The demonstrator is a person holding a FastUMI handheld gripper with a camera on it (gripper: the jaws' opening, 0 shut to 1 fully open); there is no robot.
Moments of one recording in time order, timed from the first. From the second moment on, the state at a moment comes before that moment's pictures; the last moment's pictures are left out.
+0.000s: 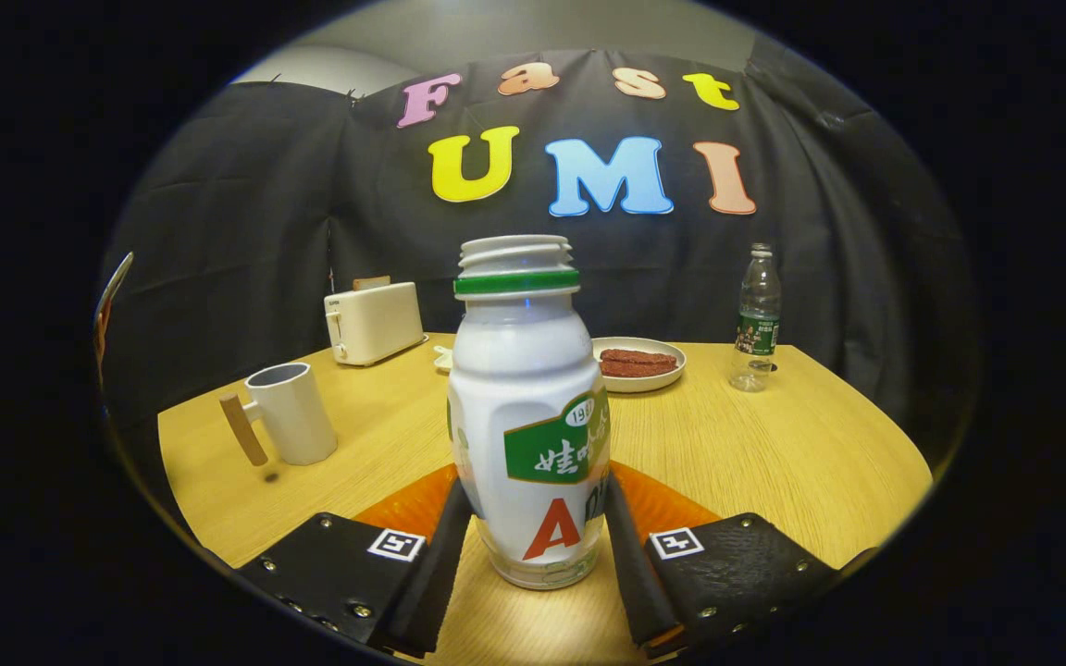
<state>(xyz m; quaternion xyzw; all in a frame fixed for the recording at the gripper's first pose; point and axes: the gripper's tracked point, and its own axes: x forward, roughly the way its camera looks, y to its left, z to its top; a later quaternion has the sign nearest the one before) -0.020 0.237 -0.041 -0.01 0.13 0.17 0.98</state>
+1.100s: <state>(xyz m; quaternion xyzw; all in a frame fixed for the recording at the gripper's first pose) 0.009 0.325 0.045 -0.28 0.03 0.16 0.95</state>
